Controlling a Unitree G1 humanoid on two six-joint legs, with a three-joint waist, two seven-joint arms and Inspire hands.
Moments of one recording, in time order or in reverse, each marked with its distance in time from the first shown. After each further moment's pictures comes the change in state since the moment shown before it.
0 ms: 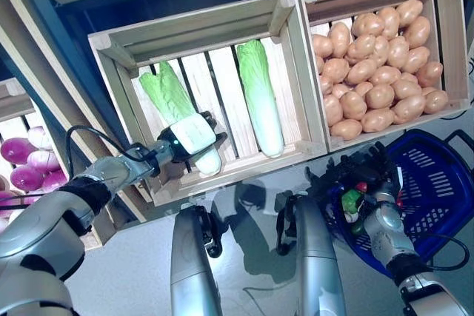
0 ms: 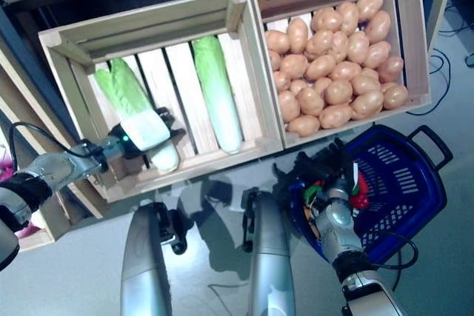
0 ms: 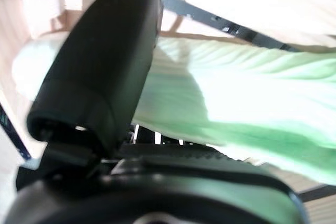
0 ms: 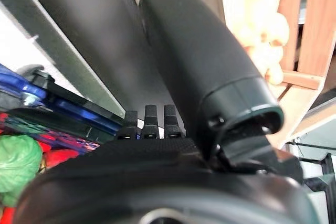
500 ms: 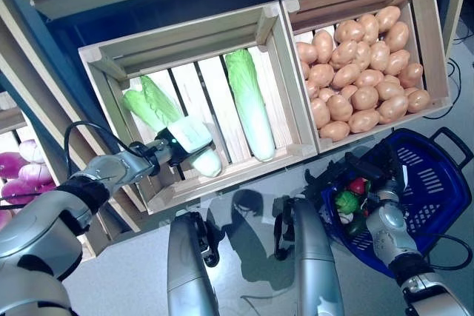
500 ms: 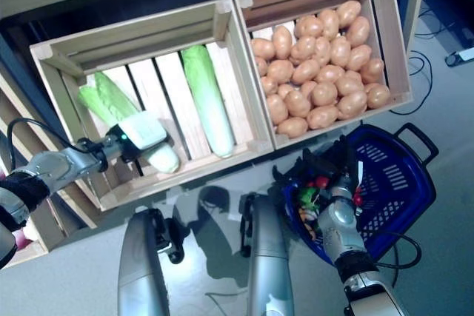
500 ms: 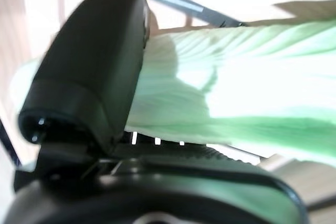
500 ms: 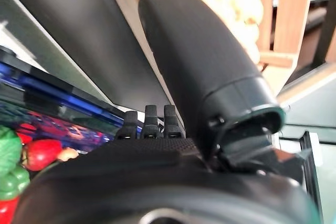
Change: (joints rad) left arm 0.027 0.007 -0.037 0.021 -0.059 -0.024 -0.142; right arm 0.015 -0.003 -0.036 0.001 0.000 -0.001 -0.008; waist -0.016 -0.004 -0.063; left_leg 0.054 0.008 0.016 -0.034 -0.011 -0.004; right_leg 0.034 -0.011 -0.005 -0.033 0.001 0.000
